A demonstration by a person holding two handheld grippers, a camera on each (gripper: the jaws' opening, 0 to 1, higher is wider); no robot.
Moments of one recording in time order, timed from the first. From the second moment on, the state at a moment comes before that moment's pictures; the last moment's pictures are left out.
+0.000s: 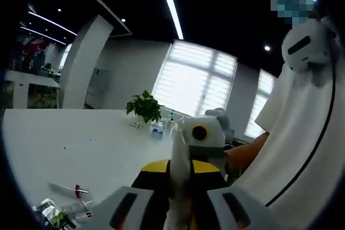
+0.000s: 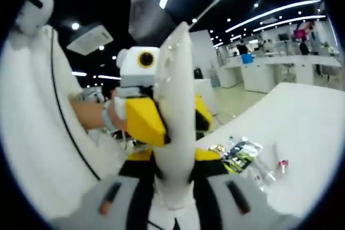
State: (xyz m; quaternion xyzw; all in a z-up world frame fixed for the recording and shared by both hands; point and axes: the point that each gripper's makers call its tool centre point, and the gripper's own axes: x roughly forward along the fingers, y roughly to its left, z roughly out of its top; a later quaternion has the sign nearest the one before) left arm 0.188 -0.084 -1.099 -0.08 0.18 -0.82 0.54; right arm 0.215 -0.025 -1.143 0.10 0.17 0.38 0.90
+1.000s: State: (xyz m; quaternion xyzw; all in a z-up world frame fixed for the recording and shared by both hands) left arm 0.215 -0.016 -1.186 0.07 0.23 -0.80 0.55; right arm 0.241 0.012 -1.148 -0.10 0.24 0.43 0.86
